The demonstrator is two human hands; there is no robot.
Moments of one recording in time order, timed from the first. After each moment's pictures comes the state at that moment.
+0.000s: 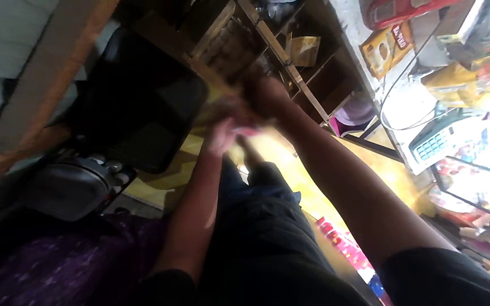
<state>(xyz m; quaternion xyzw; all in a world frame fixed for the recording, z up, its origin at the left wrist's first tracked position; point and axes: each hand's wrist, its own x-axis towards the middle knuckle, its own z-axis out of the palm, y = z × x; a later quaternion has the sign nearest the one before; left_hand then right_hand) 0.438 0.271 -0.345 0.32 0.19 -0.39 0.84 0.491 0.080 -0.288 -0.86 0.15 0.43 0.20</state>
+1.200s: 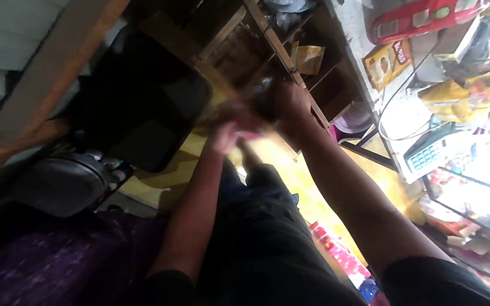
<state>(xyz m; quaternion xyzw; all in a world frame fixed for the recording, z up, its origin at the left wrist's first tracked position) 0.443 0.271 -0.341 0.33 0.18 -0.40 0.84 0.490 0.077 -0.246 -0.85 0.28 0.42 0.11</state>
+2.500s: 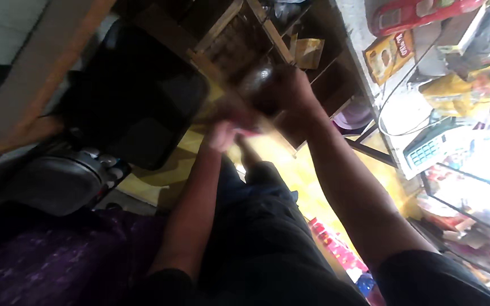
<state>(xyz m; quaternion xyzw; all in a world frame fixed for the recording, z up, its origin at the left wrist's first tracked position) 0.441 0.273 -0.345 0.32 0.16 -0.41 0.84 0.483 0.051 -0.241 -0.86 0.24 0.29 0.36</state>
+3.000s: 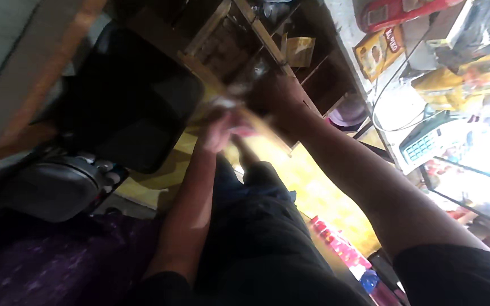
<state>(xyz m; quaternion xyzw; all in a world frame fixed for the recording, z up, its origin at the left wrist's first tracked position) 0.444 0.270 -0.341 0.32 0.14 -0.41 0.84 0.492 0.078 -0.236 -0.87 0.19 0.44 0.08</state>
